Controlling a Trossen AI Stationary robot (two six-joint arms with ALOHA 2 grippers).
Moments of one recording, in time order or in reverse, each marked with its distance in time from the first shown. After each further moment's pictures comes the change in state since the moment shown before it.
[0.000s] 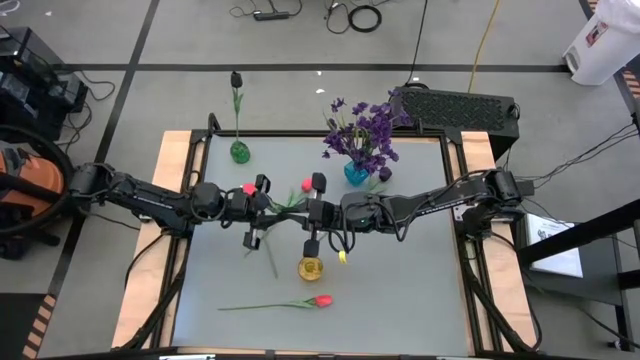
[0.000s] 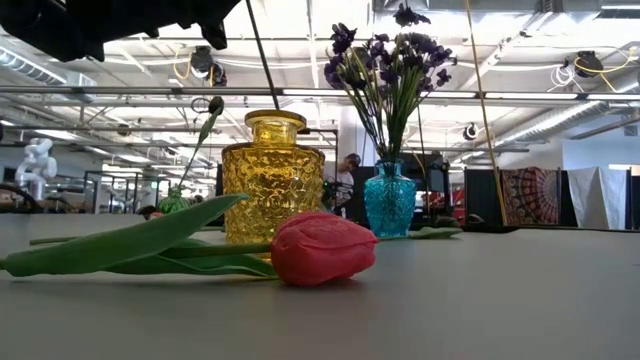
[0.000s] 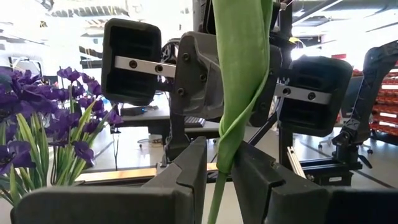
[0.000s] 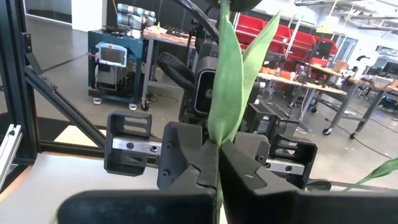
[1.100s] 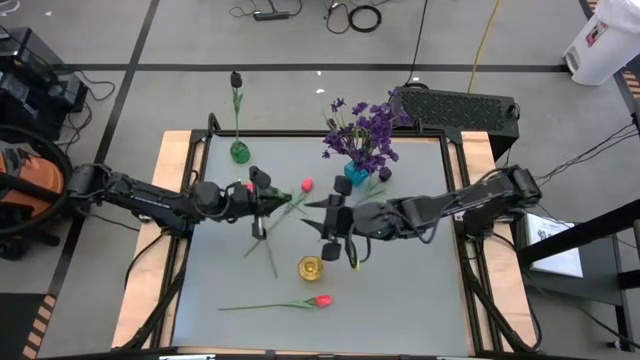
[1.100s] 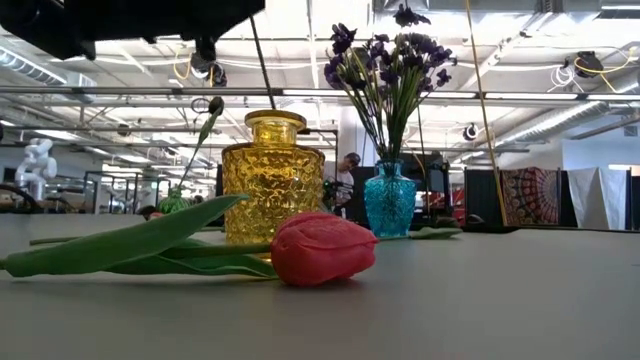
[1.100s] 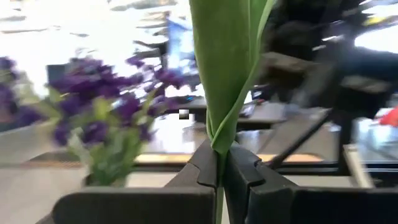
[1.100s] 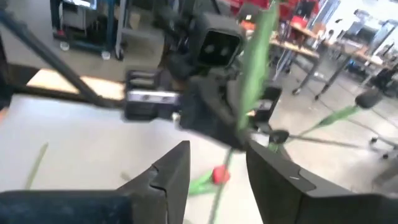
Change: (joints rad) left arm 0.000 -0.031 0.001 -0.070 -0.219 0.035; right arm 0.081 -0.138 0.000 -0.376 0.218 0.028
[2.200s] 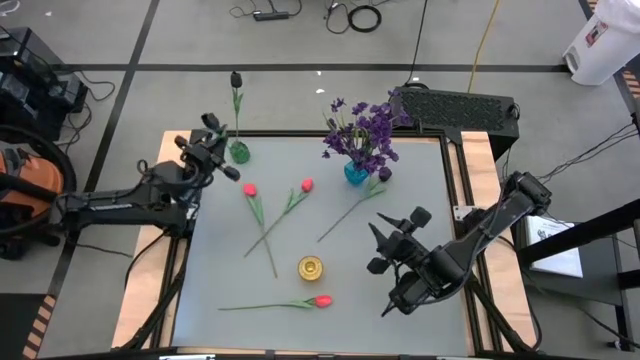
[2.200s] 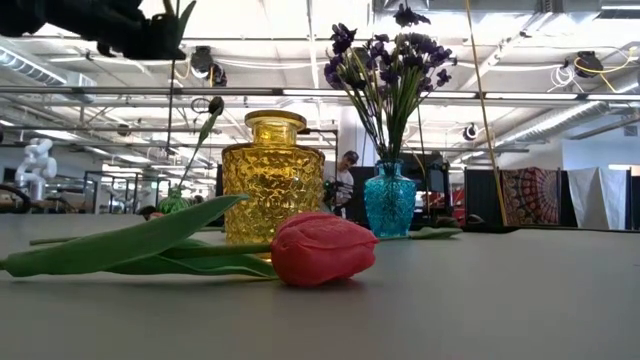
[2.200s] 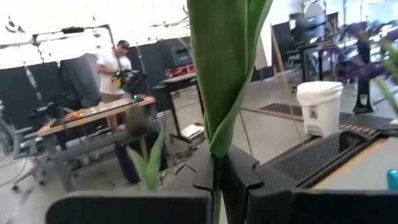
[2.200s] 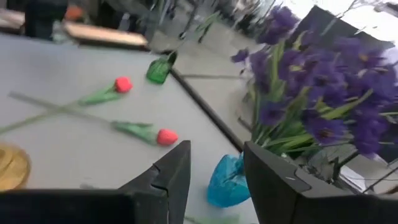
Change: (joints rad) left arm 0.248 -0.570 0.000 -0.618 -0.711 0.230; right arm 0.401 -0.029 -0.026 -1.155 0.793 1.141
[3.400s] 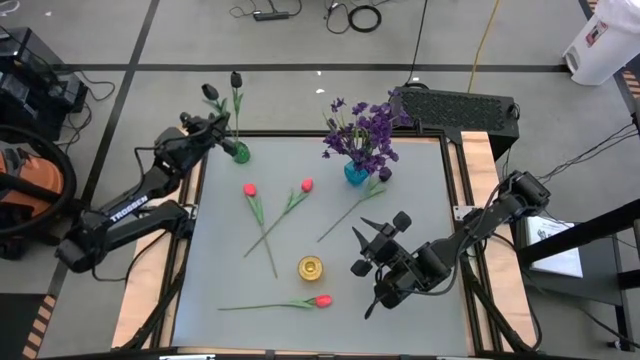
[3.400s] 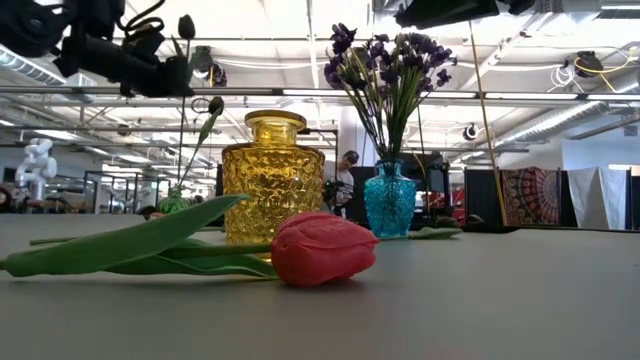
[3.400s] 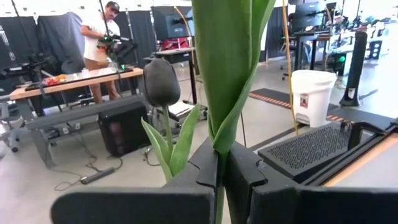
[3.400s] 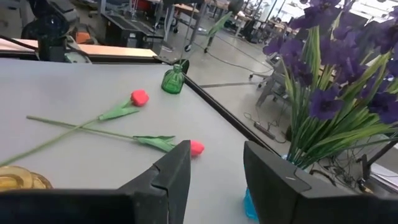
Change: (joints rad) left arm 0.759 0.165 -0.001 0.023 0.797 -0.217; right arm -0.064 0.001 -0.215 0.659 0.001 -0.327
